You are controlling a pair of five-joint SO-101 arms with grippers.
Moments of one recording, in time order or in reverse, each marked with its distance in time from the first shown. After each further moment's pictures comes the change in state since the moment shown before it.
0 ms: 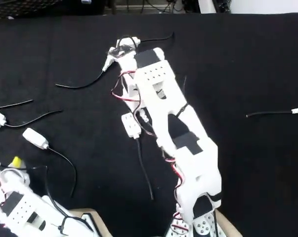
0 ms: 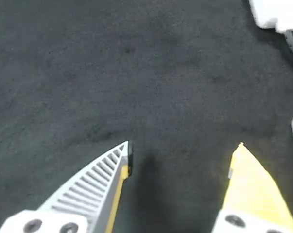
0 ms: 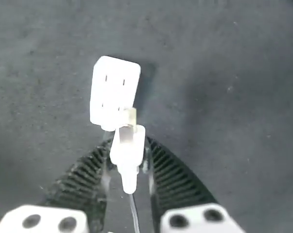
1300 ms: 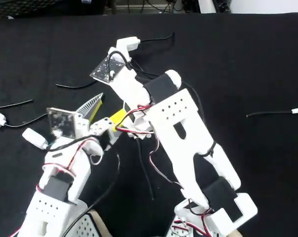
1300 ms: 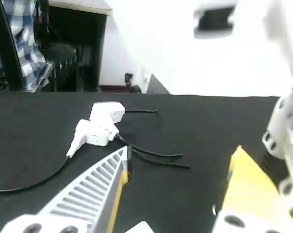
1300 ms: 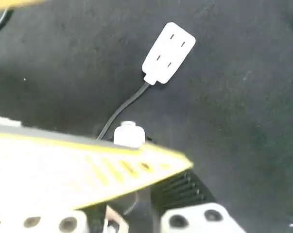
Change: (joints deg) left arm 79.6 -13.8 -12.5 -15.8 15.2; right arm -7.1 -36.7 26.2 -0.3 11.7
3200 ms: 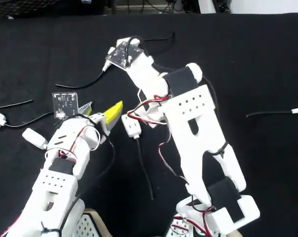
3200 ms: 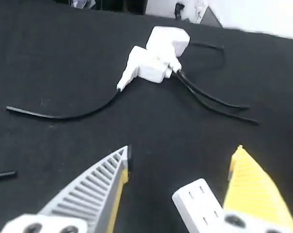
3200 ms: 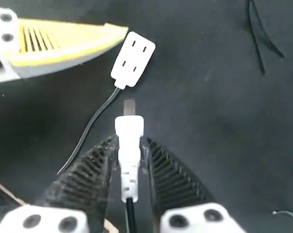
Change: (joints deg) left arm -9.0 29.5 -1.8 -9.0 0.5; right arm 6.9 -0.9 -4.3 0.8 2.2
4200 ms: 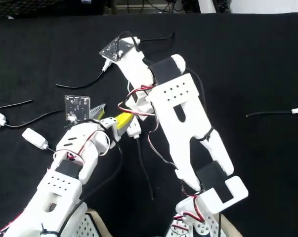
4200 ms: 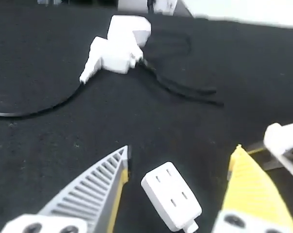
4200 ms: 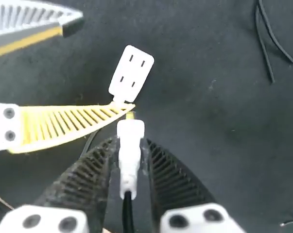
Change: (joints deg) left arm 8.1 -0.1 1.1 -1.1 0.6; right arm -1.8 10.3 -7.4 -1.7 -4.0
